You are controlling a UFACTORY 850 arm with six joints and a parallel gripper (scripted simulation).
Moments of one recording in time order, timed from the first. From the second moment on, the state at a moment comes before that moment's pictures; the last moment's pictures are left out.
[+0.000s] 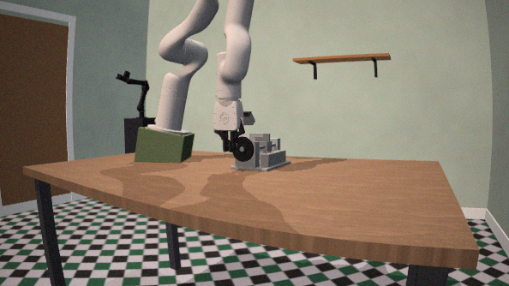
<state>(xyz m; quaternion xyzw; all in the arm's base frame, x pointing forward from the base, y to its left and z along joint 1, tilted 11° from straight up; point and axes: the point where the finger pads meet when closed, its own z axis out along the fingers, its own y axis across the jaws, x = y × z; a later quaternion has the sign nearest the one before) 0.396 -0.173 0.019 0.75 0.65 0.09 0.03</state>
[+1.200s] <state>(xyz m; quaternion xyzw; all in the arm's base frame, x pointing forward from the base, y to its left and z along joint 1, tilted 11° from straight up) 0.446 -0.177 -0.009 0.75 0.65 0.09 0.04</state>
